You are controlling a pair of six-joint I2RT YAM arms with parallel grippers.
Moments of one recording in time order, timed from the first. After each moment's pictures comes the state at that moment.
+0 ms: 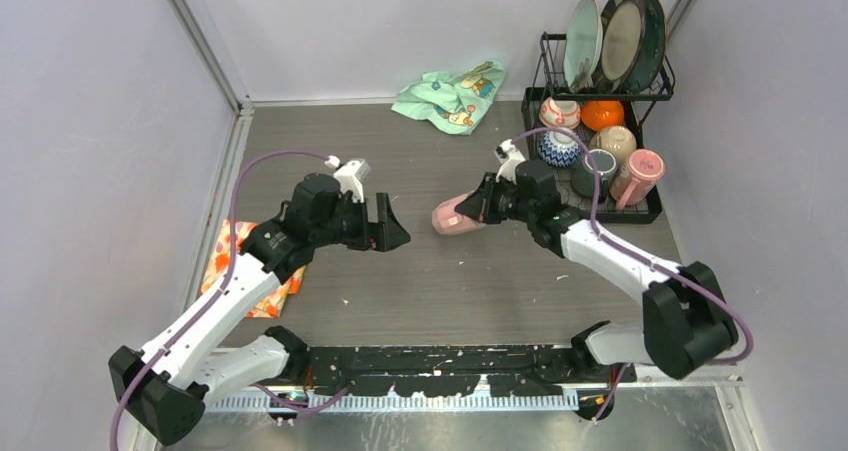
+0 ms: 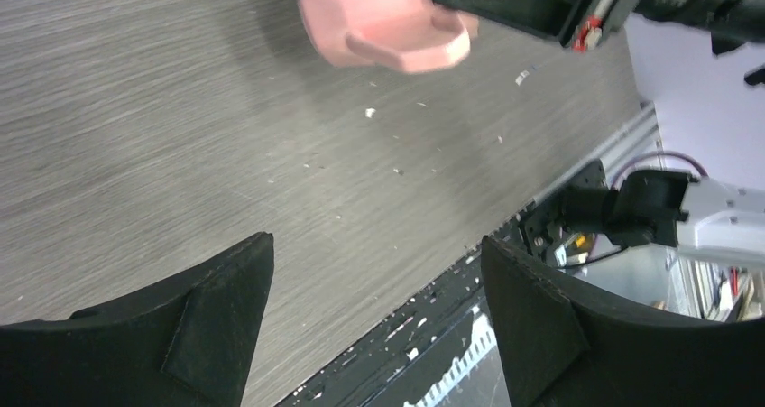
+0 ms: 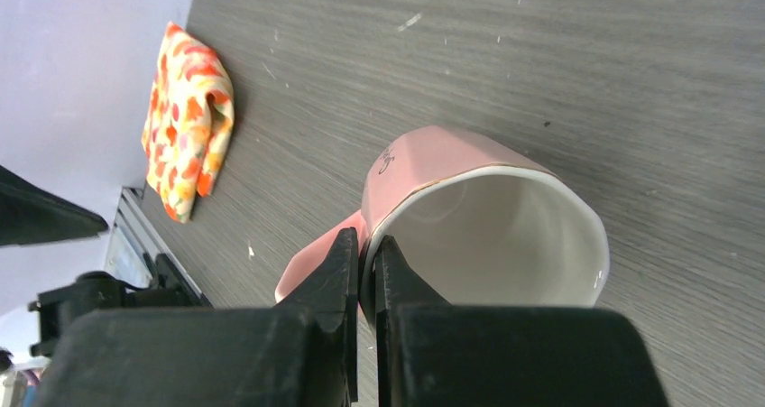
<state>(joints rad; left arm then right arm) -0.60 0.97 0.94 -0.54 0.26 -0.53 0.47 1.29 0.78 0.07 -0.35 0.58</state>
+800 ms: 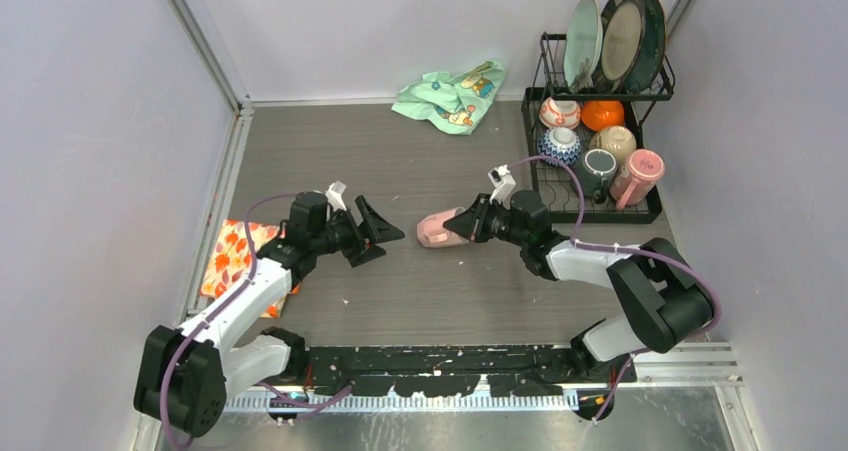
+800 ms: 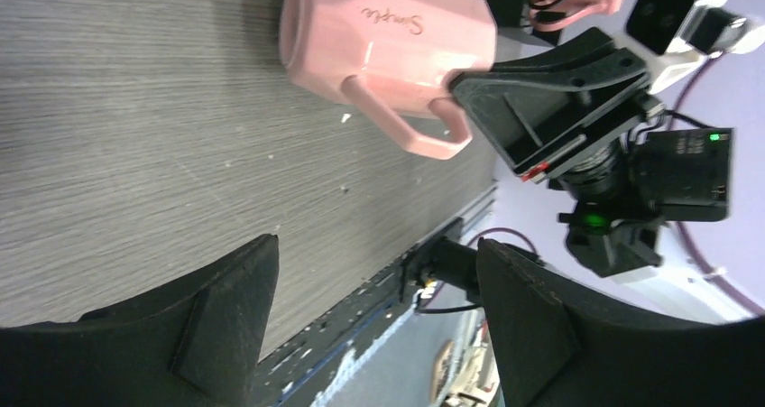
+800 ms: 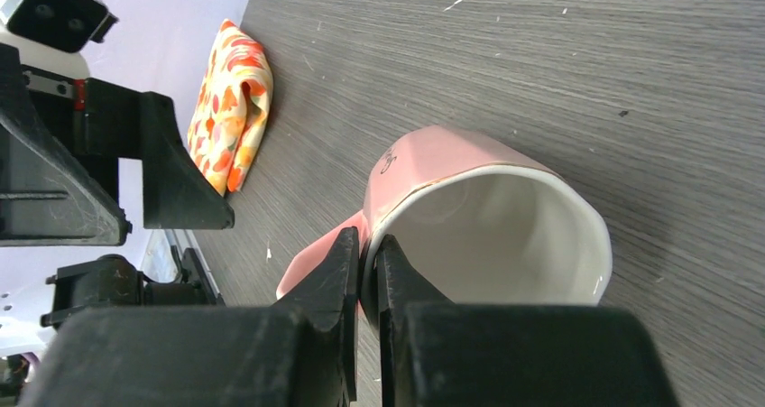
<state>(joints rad) -0.35 1.05 0.58 -0.16 0.52 -0.97 0.52 1.46 0.51 0.66 -0.41 0.71</state>
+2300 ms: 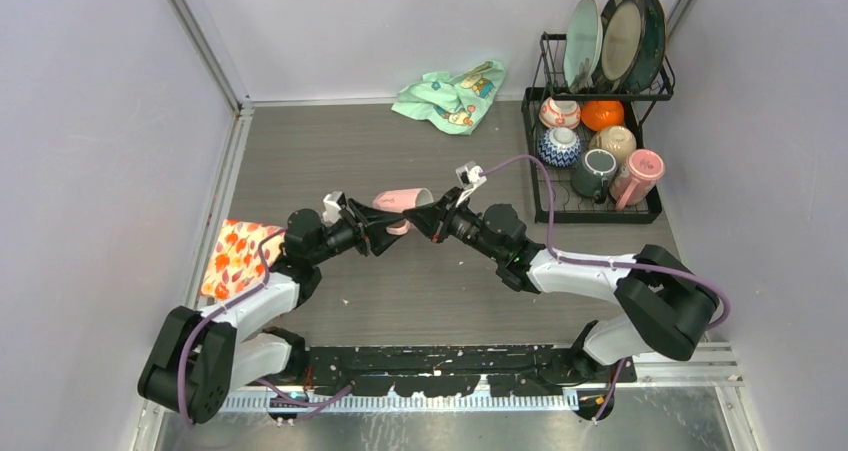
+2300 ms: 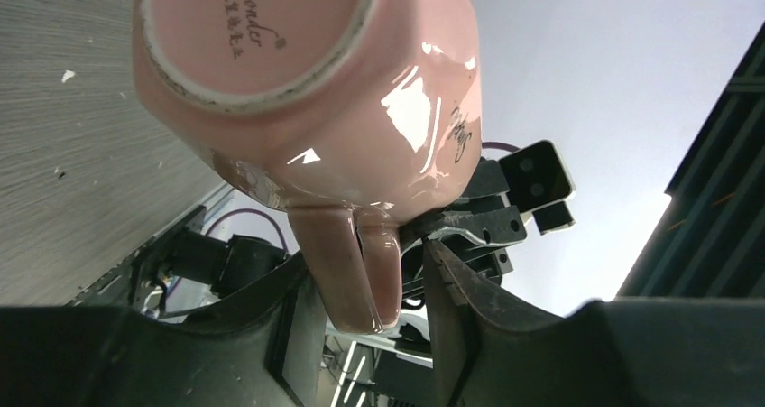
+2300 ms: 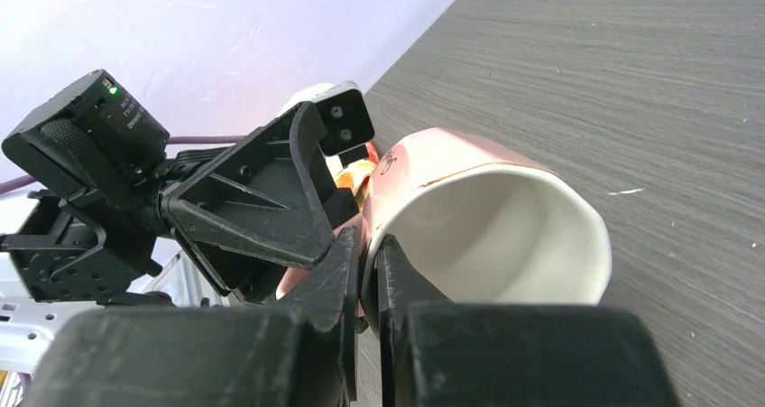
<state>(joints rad) -0.37 1.10 0.33 0.64 0.63 -1.79 0.86 1.41 0.61 0.85 -0.09 0.57</state>
